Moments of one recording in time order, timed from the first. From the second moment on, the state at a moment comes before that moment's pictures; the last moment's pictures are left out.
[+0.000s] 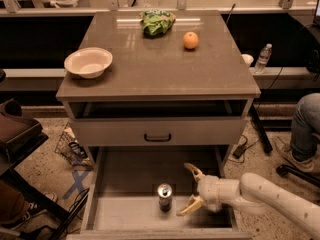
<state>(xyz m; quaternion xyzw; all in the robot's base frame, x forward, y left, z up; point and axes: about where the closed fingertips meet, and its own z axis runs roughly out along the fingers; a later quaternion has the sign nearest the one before) 0.492 -0.082 0.458 -0.50 0.63 0.35 0.48</state>
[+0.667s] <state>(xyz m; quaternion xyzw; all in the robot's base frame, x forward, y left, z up) 0.472 -0.037 0.441 -0.51 0.61 0.39 0.48</state>
